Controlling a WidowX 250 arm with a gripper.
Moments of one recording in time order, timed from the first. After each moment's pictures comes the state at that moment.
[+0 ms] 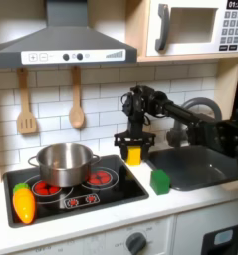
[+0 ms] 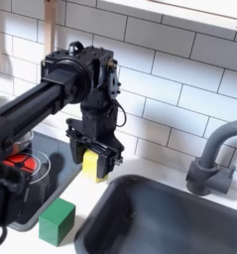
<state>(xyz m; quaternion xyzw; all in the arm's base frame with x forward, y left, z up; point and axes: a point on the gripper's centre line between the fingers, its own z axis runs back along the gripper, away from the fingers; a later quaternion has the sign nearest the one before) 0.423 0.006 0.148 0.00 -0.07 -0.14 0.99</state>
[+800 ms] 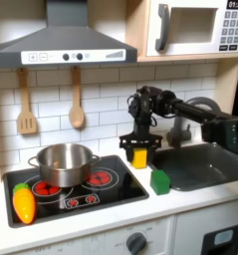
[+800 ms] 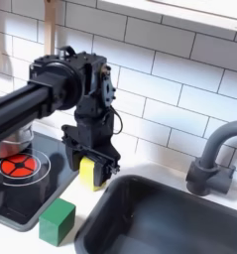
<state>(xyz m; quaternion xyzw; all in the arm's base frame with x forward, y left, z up) 0.400 0.003 0.158 -0.01 -0.10 -0.15 0.98</state>
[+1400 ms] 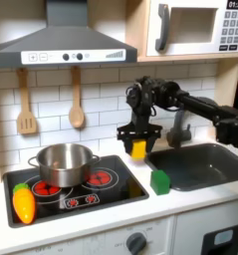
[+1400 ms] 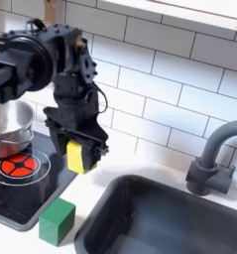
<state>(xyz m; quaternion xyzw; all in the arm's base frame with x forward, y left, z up) 0.381 0.019 0.192 -0.02 -0.14 -0.12 0.98</state>
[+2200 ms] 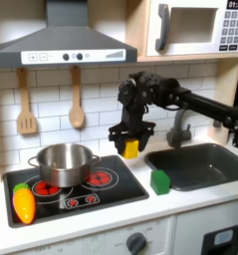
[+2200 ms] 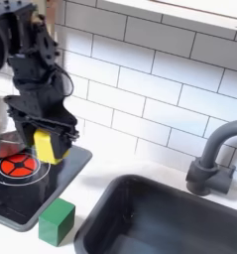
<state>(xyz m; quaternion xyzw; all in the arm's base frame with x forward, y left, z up) 0.354 0.055 0.212 -0.02 -0.15 -0.04 0.99</state>
